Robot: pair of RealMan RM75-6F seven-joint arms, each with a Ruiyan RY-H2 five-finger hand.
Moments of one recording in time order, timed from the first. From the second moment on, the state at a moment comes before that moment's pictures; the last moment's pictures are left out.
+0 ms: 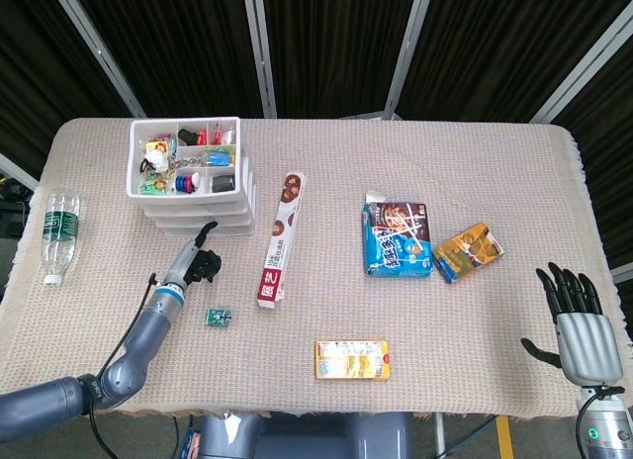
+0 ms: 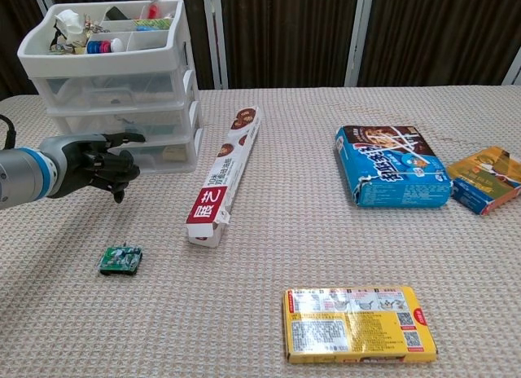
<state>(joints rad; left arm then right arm) -0.65 -1.57 -0.37 -1.51 0.61 0.76 -0.20 0.07 -1.17 0.07 -1.62 -1.51 1.51 -0.14</state>
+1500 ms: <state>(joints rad) -0.50 -1.46 -0.28 -1.63 0.91 0.78 -0.33 0.06 -1.17 0.07 -1.63 -1.51 1.52 -0.15</state>
